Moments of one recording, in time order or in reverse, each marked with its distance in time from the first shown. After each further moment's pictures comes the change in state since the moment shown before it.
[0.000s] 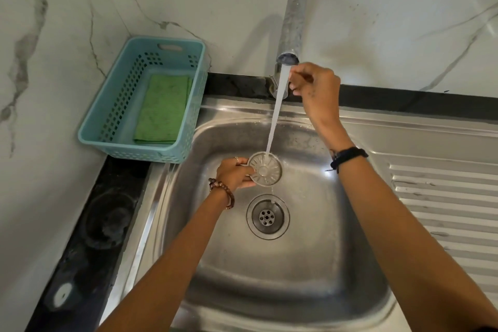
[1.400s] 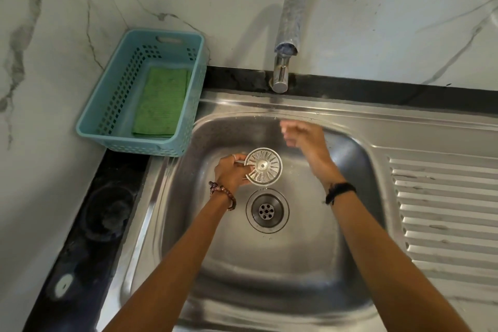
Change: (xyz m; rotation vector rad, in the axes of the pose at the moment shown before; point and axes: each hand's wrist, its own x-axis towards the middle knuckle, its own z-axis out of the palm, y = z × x) left_hand -0.012 -0.009 0.003 0.045 0.148 0.110; right_hand -0.067 0.071 0.014 0.263 -0.232 0.497
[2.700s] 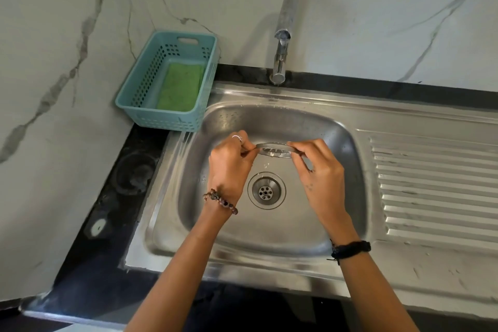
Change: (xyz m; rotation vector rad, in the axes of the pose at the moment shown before) left_hand -0.138 0.021 -0.030 0.418 0.308 0.728; right_hand -0.177 -0.015 -0.007 -0.599 0.370 -0.837
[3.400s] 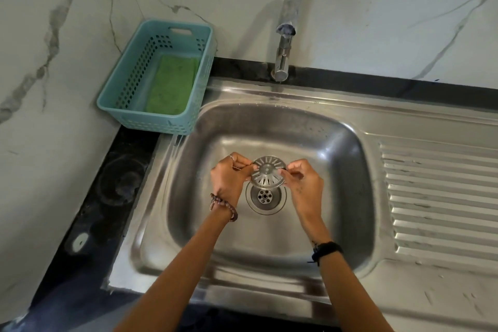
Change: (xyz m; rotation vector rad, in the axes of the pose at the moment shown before) left_hand 0.017 -0.066 0.063 -0.328 -0.117 -0.496; right_hand -0.022 0.059 0.076 0.414 -0.137 0.731
